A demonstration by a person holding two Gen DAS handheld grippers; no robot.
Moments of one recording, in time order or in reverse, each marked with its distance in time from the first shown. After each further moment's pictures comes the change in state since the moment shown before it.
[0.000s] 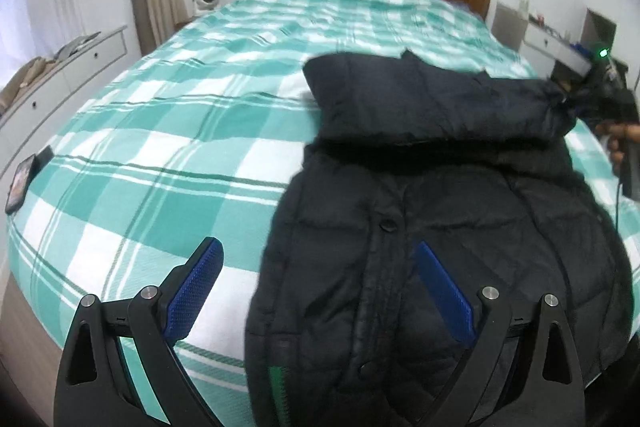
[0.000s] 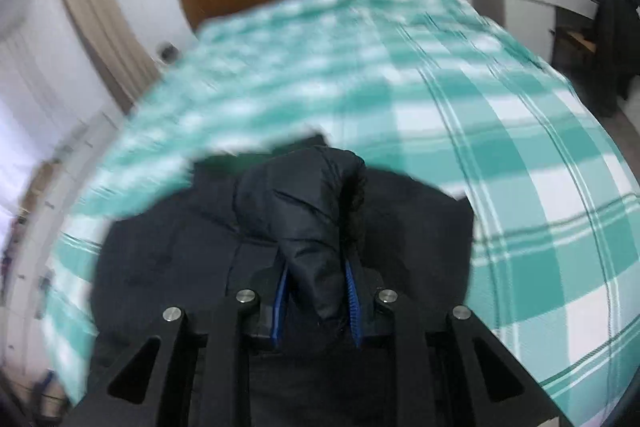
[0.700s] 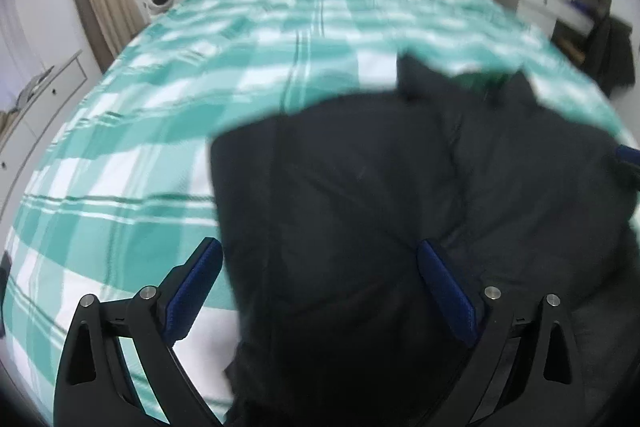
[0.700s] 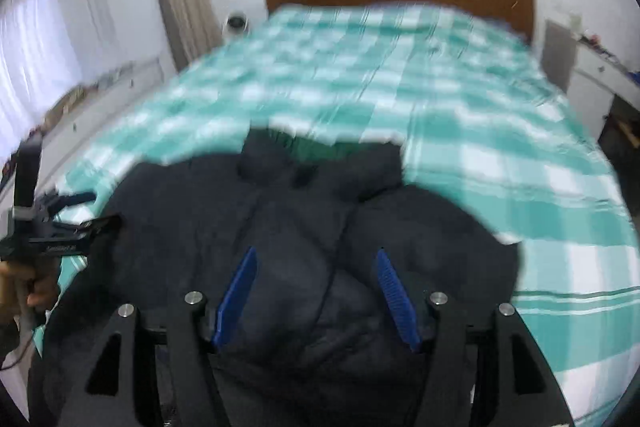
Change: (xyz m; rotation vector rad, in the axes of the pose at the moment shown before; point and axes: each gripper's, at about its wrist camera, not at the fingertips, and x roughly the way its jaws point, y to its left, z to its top) left arm 0.171 -0.055 0.138 0.141 0.099 0.006; right arm 0.010 0.068 -0.015 -0.322 -0.024 0.121
